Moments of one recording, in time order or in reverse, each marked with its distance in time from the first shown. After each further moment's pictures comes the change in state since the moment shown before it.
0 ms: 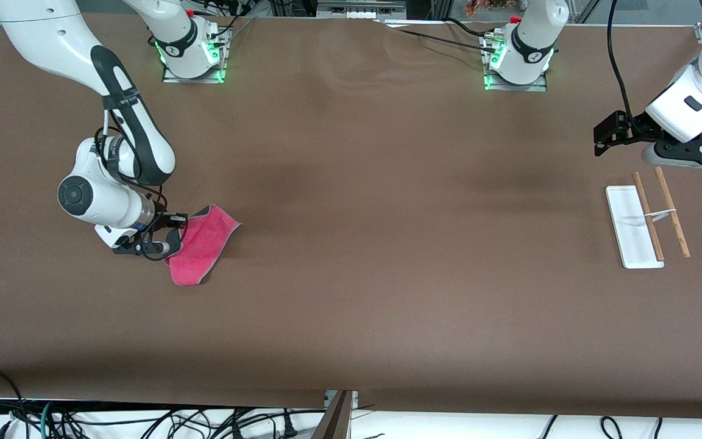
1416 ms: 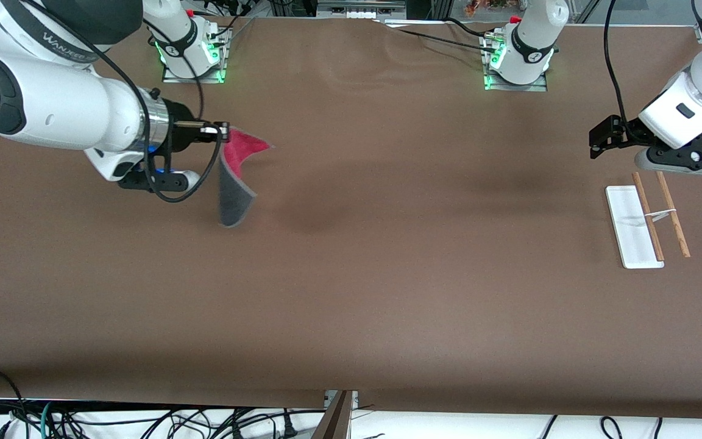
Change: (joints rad) left arm -0.004 0.022 -0.004 0.000 0.000 -0.005 0.000; right arm 0.242 -0.074 0.046 0.869 0.368 -1.046 0.599
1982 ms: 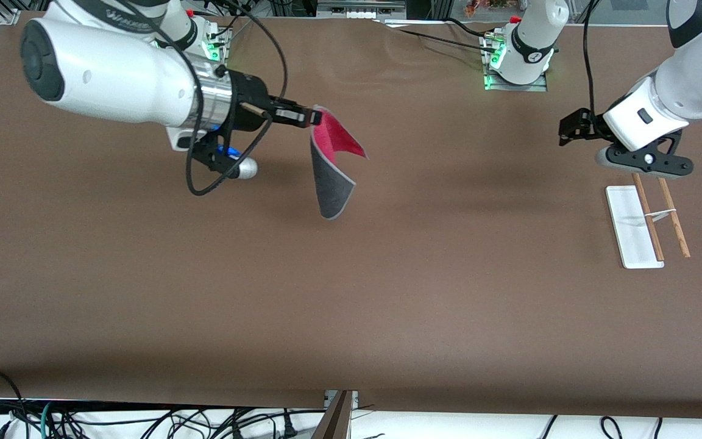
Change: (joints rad) left arm -0.020 0.021 -0.026 0.000 -0.140 -0.094 0.009; right arm 0.030 0.022 0.158 0.009 0.214 0.341 0.423
